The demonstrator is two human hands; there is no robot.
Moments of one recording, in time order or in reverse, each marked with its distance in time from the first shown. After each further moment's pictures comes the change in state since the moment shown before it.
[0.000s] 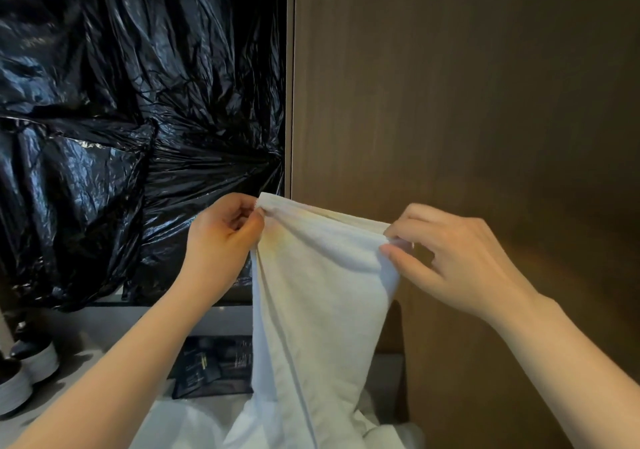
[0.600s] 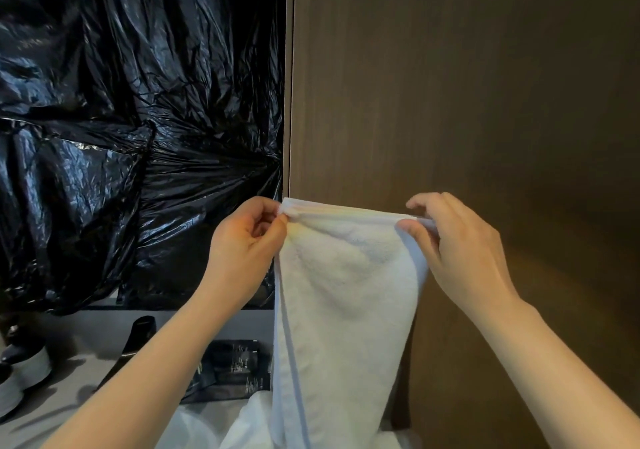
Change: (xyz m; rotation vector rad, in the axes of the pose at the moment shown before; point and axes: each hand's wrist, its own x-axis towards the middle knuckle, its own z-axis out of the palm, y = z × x) left_hand -0.008 0.012 0.022 -0.076 -0.064 0.047; right_hand 0.004 0.019 0.021 -0.010 0.251 0.268
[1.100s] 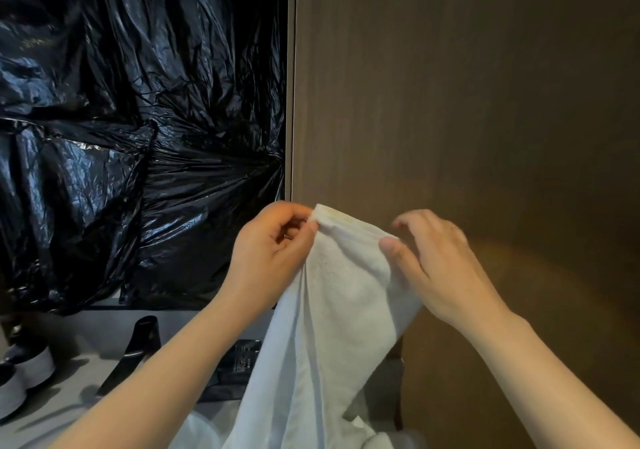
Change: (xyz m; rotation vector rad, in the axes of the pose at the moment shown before) left_hand -0.011 0.019 0.011 -0.023 -0.077 0.067; right_hand -0.012 -0.012 0.010 0.019 -0.273 0.094
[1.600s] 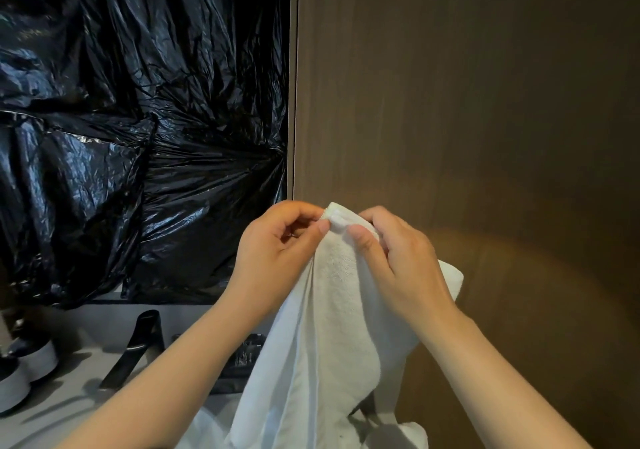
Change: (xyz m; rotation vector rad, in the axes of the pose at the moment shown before) left_hand -0.005 0.001 0.003 -0.025 -0.010 0.016; right_hand 0.001 -0.042 0.030 0.374 0.160 -0.110
